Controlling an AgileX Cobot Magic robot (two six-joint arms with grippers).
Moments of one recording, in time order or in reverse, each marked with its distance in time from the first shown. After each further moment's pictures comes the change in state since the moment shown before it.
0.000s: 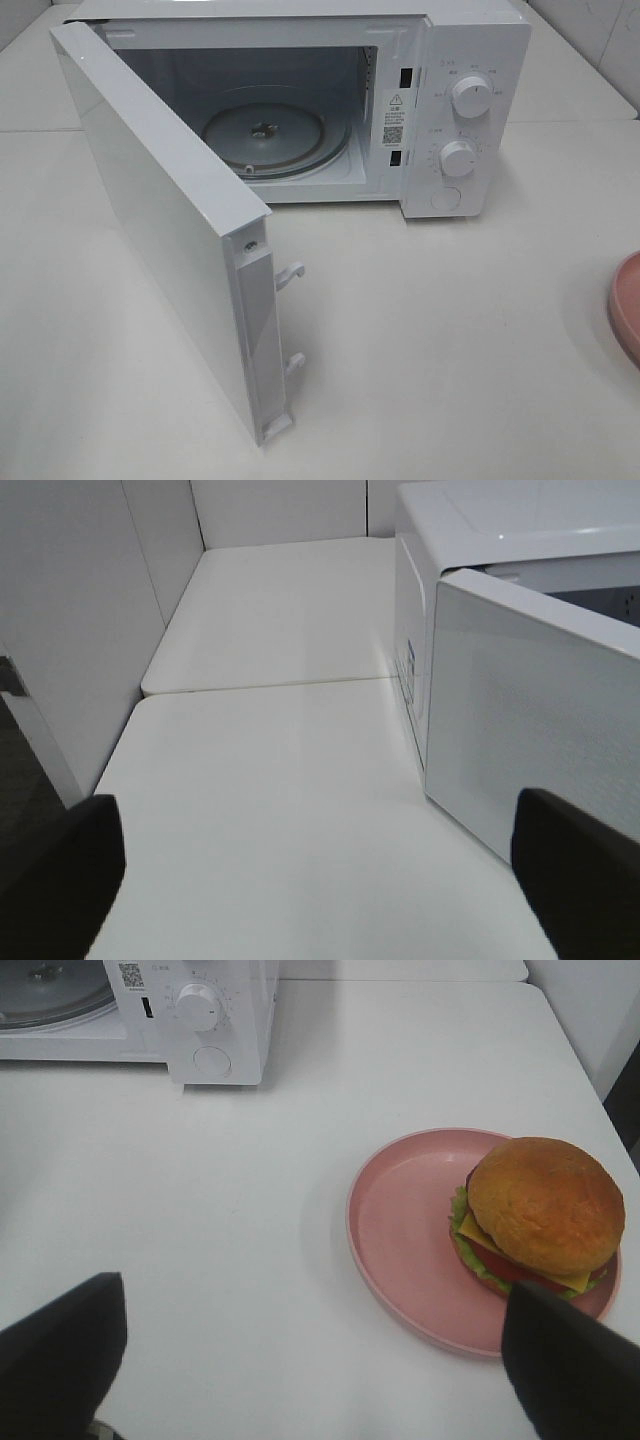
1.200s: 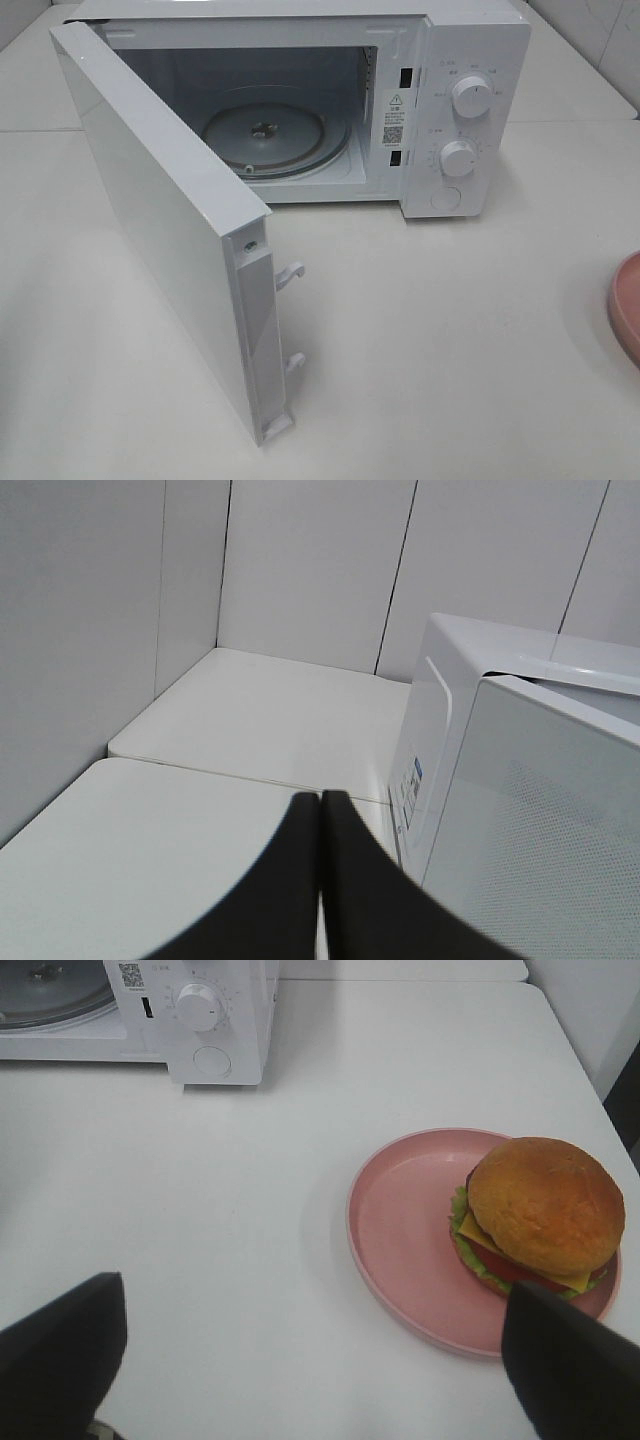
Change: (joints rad) left arm 0.000 0.151 0.468 -0.031 -0.902 -0.227; right arm 0.000 0.000 0.000 0.000 0.000 0.000
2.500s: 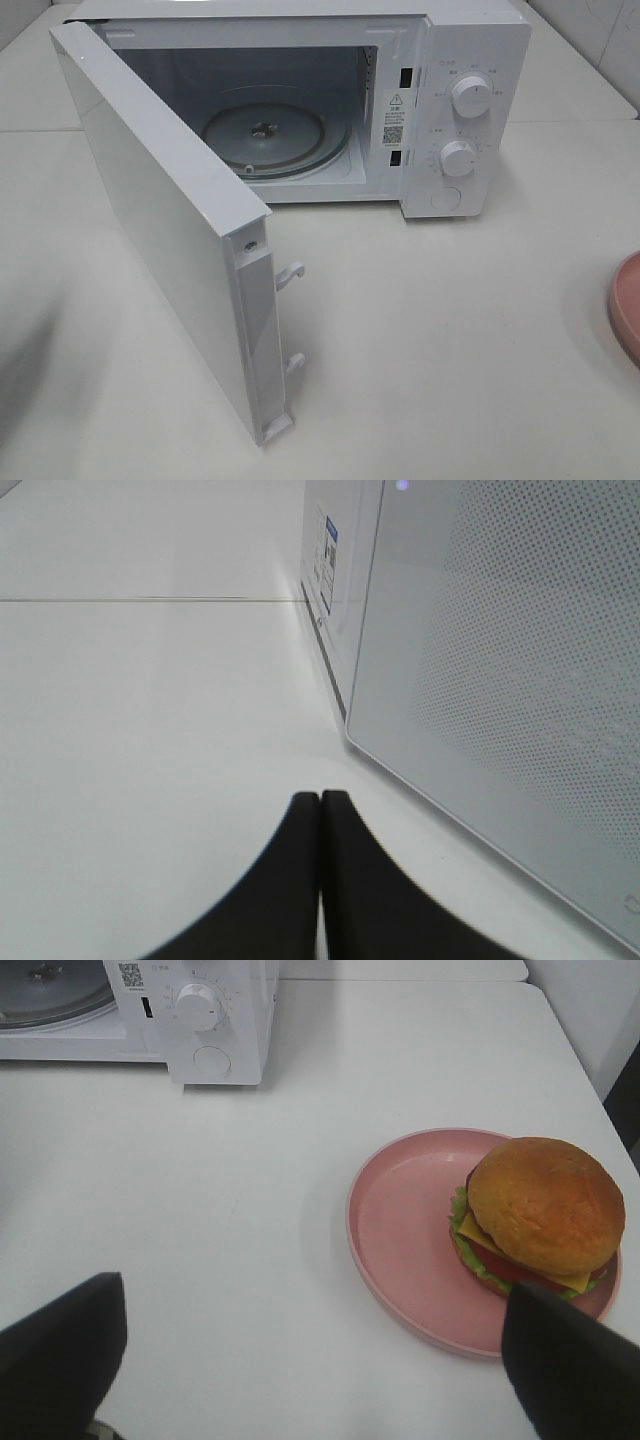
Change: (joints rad) left arm 0.000 1.117 -0.002 0.307 -0.837 -0.009; right arm 0.000 0.000 0.000 0.000 0.000 0.000
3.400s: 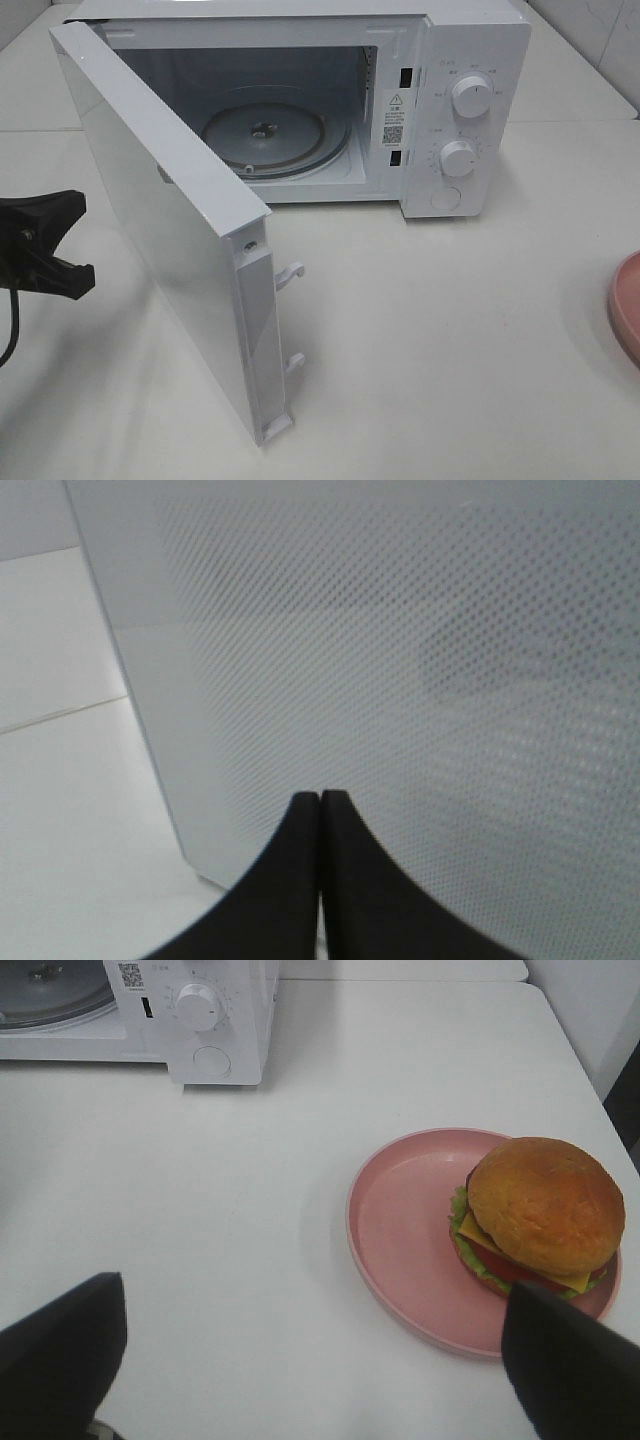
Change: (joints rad) left arm -0.242 0.143 -0.200 0.012 -0.017 0.142; right arm 0.000 0.000 0.000 0.000 0.000 0.000
